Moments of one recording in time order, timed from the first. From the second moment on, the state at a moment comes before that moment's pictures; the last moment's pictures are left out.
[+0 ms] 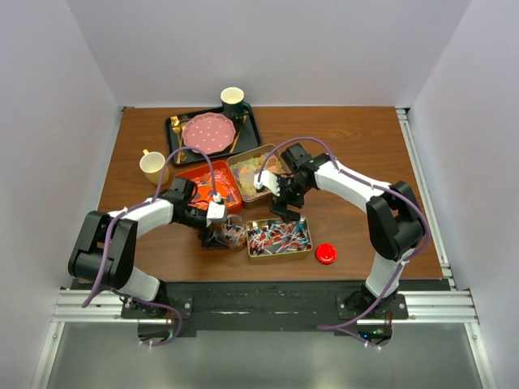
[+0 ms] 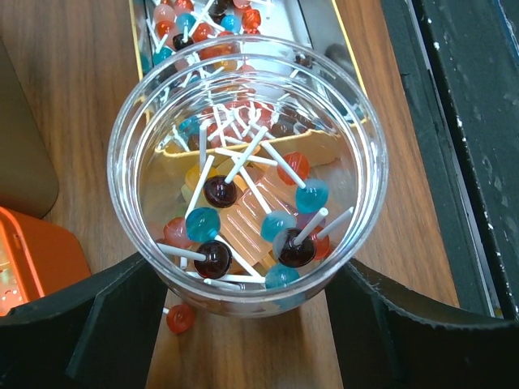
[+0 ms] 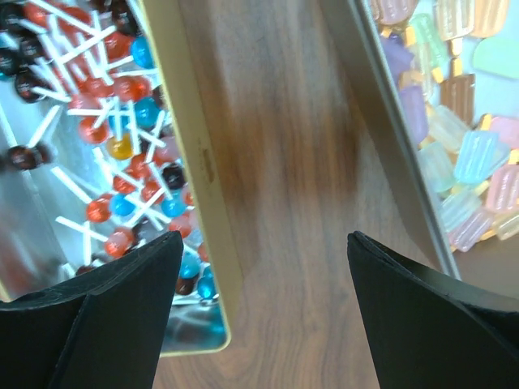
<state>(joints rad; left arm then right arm) -0.25 1.50 0.66 -0.42 1.10 1.17 0.57 1.81 1.31 -0.77 -0.40 -0.86</state>
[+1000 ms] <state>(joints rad) -0.40 1.60 0.83 -0.47 0.98 1.17 0.40 1.95 1.39 -0.40 -0.08 -0.69</state>
